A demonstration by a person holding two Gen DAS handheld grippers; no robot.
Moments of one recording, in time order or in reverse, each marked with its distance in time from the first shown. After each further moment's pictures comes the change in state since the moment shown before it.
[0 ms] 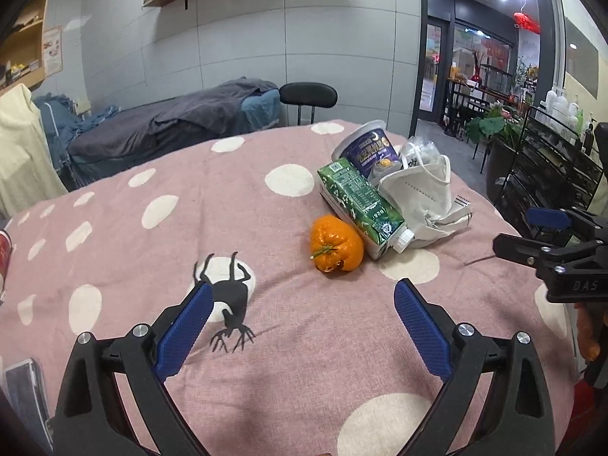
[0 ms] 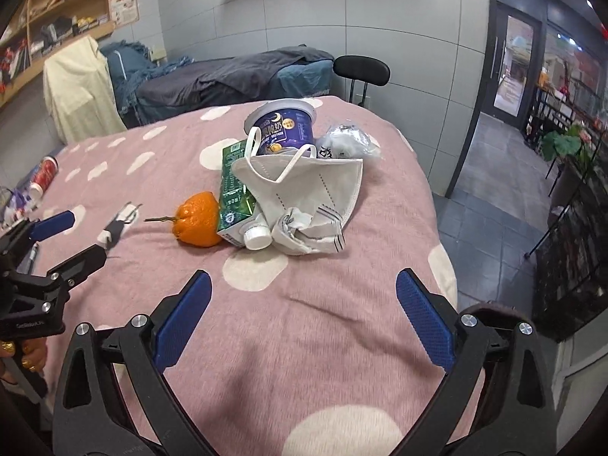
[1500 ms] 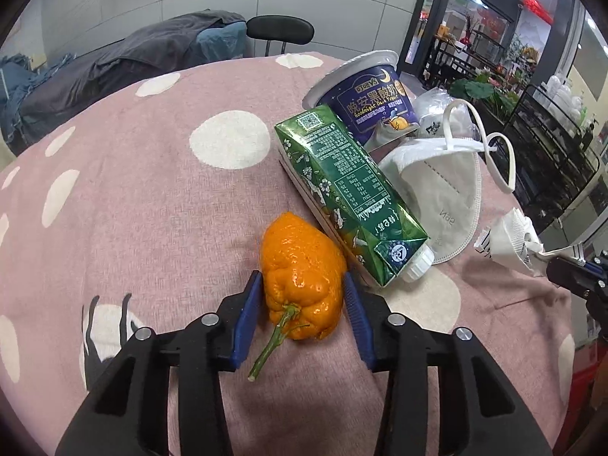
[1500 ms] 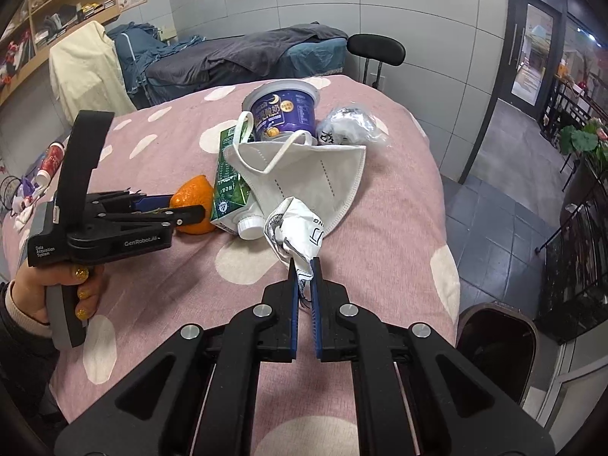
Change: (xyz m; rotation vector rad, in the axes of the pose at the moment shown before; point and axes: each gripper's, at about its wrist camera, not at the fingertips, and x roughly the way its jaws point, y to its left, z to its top) left arm 0.101 -0.004 0.032 -0.040 0.246 -0.159; right arm 0.006 -0.019 0.007 0.003 0.084 0.067
